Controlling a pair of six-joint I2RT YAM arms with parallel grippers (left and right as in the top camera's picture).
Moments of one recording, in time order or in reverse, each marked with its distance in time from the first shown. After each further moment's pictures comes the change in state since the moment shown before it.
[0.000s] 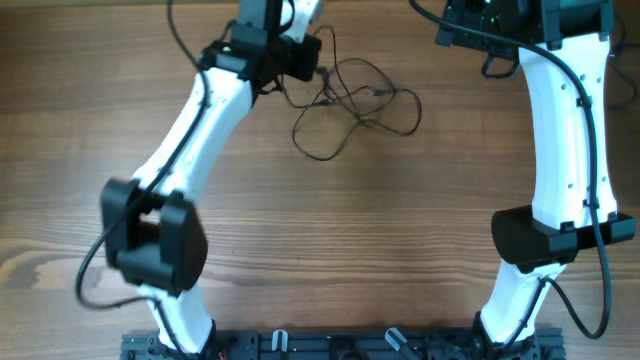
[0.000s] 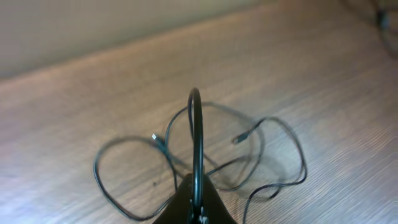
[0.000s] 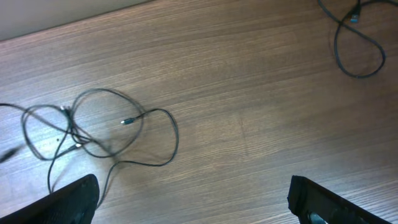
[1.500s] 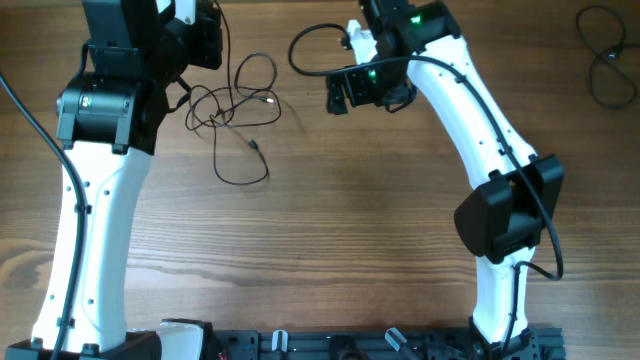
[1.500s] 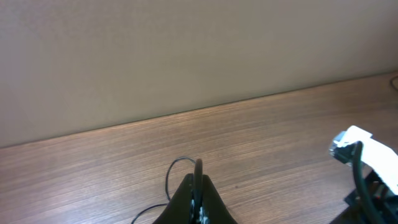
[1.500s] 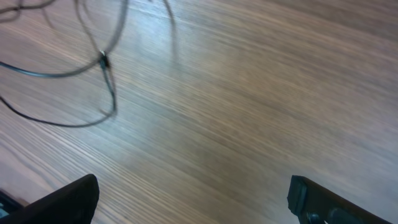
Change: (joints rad) left arm 0.188 -0.431 0.000 -0.171 -0.153 0.034; right arm 0.200 0.122 -0.431 0.306 -0.549 -0.306
